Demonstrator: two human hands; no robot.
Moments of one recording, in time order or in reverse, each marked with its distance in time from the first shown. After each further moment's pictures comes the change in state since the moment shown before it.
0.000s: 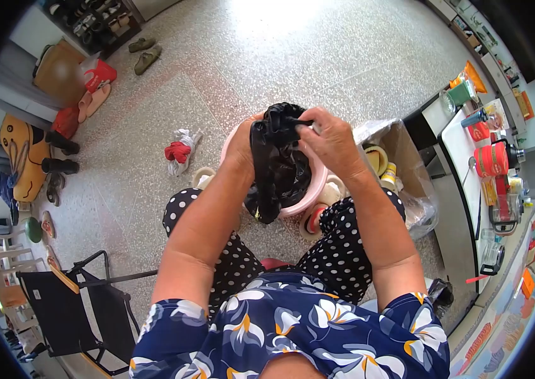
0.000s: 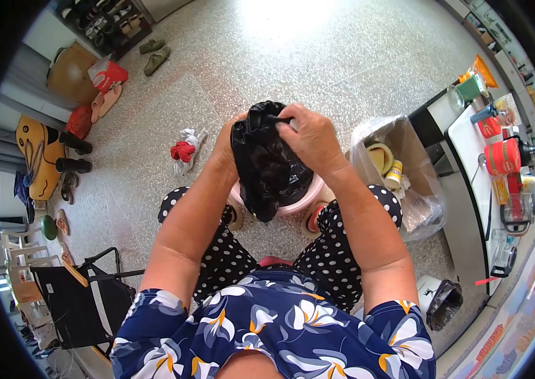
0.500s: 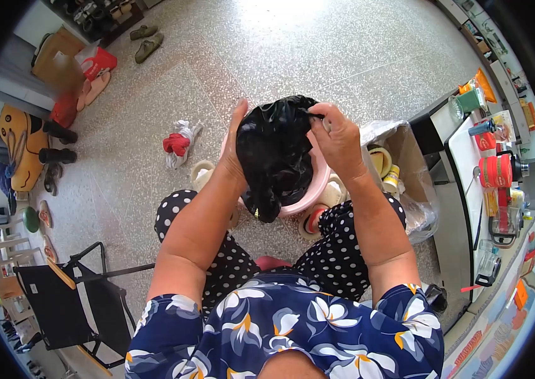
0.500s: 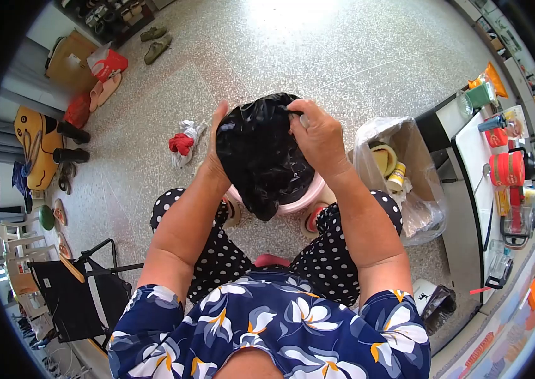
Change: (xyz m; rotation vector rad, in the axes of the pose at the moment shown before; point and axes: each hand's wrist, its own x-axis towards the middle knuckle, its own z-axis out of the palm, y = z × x) left_hand -0.023 0.019 0.027 -0.323 0.011 -0.167; right_hand 0.008 0.026 0.018 0.239 0.153 0.038
